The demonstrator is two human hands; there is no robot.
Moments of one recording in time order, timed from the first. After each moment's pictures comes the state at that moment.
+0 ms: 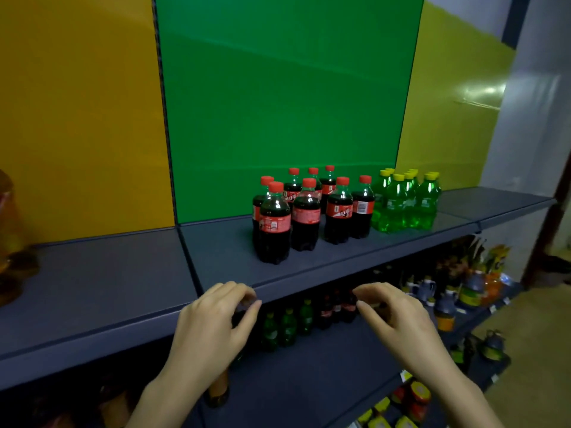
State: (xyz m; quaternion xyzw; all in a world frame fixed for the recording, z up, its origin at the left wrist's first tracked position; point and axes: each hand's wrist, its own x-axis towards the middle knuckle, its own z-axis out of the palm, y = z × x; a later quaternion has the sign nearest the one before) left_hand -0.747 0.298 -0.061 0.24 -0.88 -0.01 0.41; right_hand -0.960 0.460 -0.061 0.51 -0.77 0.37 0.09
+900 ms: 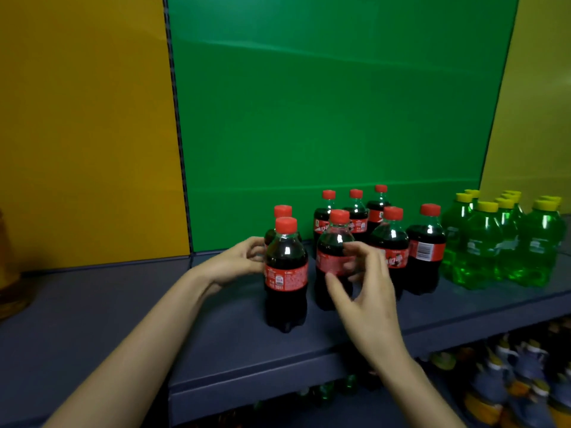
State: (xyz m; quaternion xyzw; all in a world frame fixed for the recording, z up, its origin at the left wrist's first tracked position) left_hand -0.883 0.118 0.007 0.29 -0.79 -0.49 0.23; right_hand -1.032 0.284 -0.025 0.55 -0.58 0.59 0.10
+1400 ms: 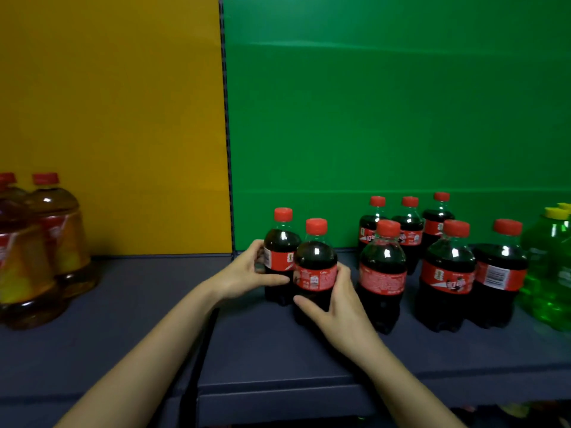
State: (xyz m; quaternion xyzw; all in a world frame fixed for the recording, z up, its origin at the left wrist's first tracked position) left_hand -0.847 0.098 -0.013 0.33 -0.78 -0.43 0.32; right_hand -1.008 0.214 -0.040 0.64 -0.58 0.49 -0.11
